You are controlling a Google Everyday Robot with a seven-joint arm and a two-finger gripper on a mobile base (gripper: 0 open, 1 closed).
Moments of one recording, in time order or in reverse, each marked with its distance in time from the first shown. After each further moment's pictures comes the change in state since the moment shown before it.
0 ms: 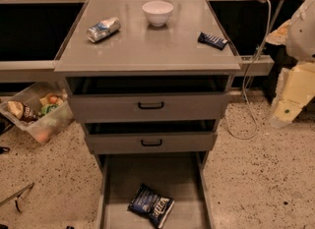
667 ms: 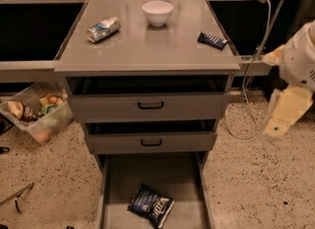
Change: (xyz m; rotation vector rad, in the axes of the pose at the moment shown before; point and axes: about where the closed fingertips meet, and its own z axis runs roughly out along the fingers) arm 0.011 0.008 0.042 -0.020 -0.050 0.046
